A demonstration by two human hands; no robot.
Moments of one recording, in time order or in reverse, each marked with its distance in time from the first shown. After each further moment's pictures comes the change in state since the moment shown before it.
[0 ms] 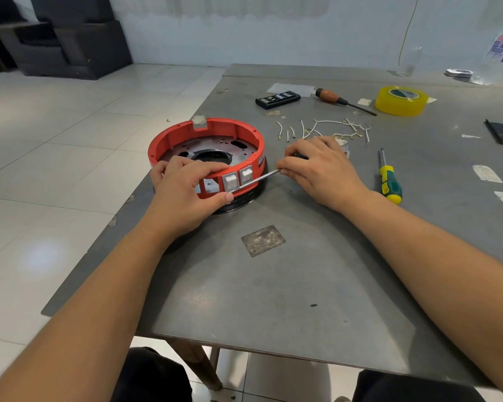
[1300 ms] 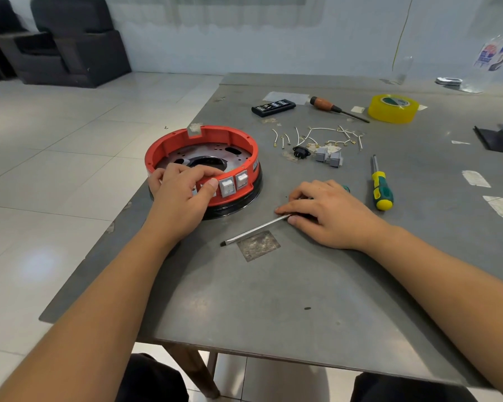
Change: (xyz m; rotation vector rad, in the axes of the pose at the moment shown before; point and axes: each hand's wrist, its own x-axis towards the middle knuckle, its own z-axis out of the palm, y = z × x) left_hand 0.000 0.010 0.002 -0.104 0.056 -0.154; right_hand -0.047 -0.020 -0.030 0.232 -0.352 0.023
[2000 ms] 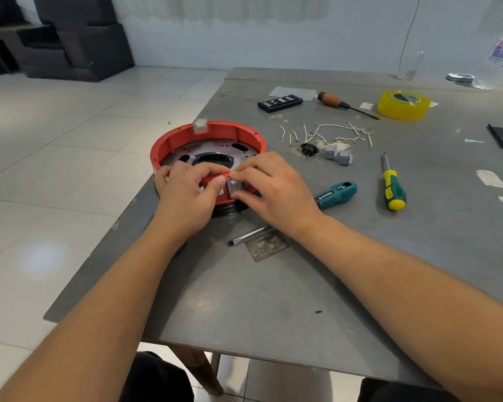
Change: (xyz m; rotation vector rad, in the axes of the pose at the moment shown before) left_hand 0.002 0.001 0.001 -0.009 0.010 0.020; right_hand 0.085 -0.057 0.036 0.072 0.634 -0.143
